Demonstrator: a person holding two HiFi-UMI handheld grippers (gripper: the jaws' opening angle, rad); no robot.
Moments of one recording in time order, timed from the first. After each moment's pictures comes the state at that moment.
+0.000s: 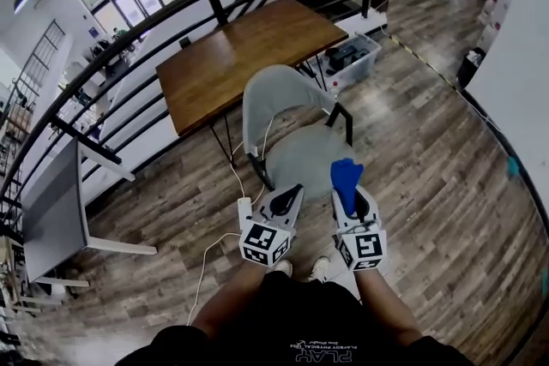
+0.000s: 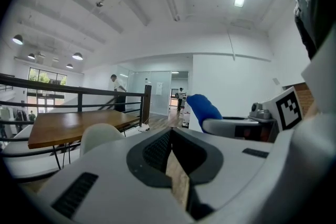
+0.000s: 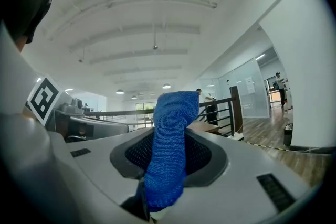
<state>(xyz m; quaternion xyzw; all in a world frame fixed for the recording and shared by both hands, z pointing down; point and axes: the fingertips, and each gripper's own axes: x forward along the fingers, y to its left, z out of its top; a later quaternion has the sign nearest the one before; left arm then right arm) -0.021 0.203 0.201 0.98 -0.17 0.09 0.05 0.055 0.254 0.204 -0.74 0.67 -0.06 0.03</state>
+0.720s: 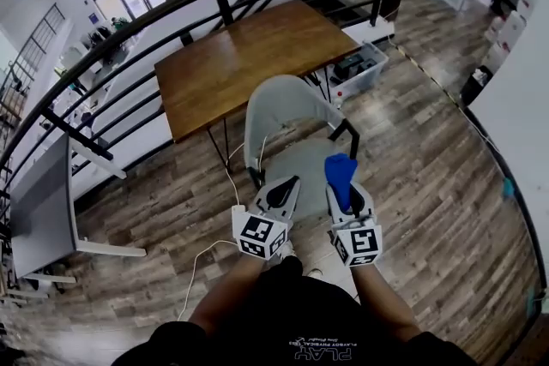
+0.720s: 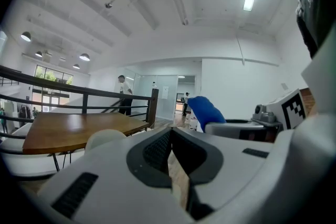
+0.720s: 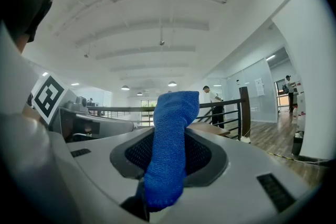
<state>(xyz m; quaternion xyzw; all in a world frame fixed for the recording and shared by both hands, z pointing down) -0.007 0.097 0.198 0.98 -0.20 0.06 0.07 0.064 0.148 0.200 -0.71 0.70 -0.04 0.00</state>
